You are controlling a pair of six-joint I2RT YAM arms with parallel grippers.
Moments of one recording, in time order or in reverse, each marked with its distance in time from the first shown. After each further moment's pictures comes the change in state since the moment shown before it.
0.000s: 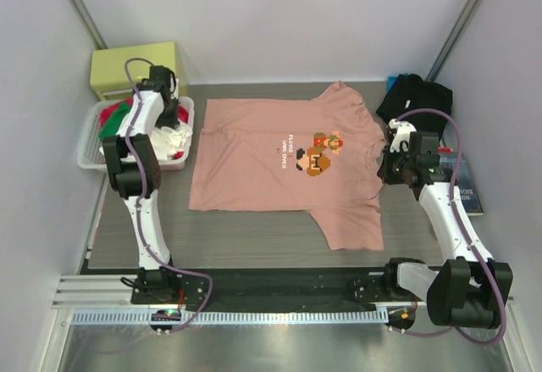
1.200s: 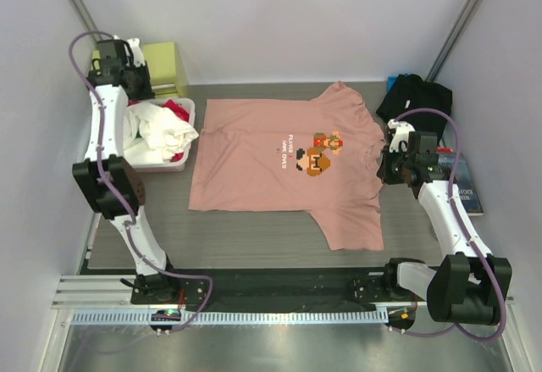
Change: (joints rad) left arm 0.126 -0.213 0.127 -0.014 0.317 -0.072; right arm 0.000 0.024 0.000 0.009 0.002 -0.006
